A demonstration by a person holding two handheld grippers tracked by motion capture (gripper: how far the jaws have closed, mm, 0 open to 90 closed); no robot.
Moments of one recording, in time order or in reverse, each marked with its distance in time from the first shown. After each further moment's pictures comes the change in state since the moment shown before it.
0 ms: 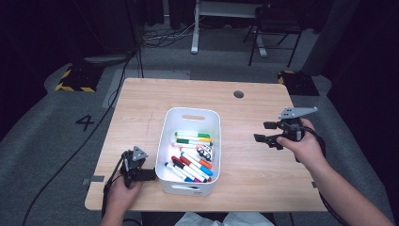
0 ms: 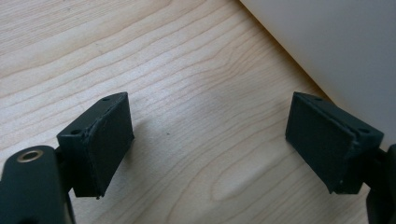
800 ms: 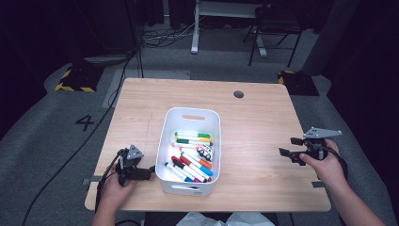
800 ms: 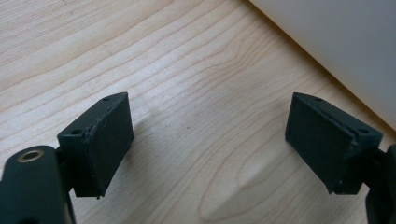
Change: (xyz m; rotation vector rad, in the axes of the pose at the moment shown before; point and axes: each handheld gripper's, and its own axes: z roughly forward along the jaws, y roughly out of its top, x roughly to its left) left arm 0.018 -0.003 -0.004 0.001 -0.052 0.062; right arm -0.043 -0.100 -0.027 0.032 -0.173 0.090
